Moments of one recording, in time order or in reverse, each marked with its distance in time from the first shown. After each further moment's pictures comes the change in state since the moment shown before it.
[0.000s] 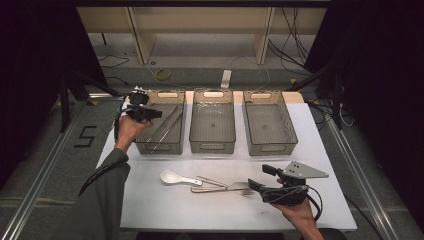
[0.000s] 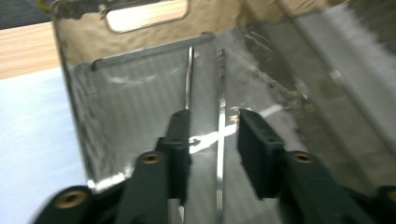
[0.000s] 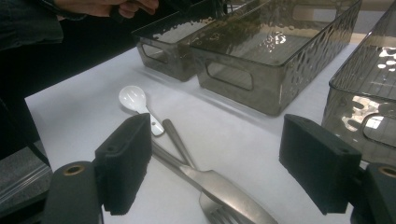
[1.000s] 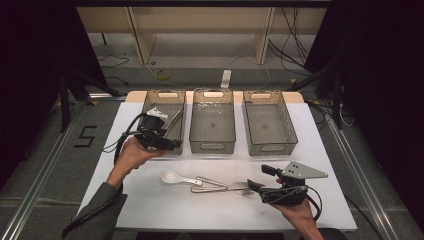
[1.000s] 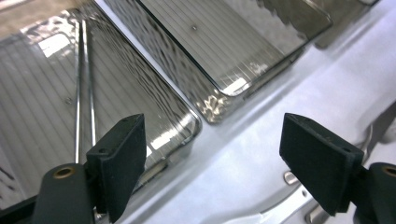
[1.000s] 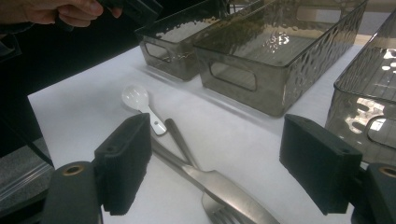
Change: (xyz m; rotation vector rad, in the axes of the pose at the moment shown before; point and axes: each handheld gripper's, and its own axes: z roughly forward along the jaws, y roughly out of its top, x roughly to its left) left arm -0.094 -0.050 -0.051 0.086 -0.154 0.254; right arm 0.002 0.001 0.001 0.003 0.008 -0.012
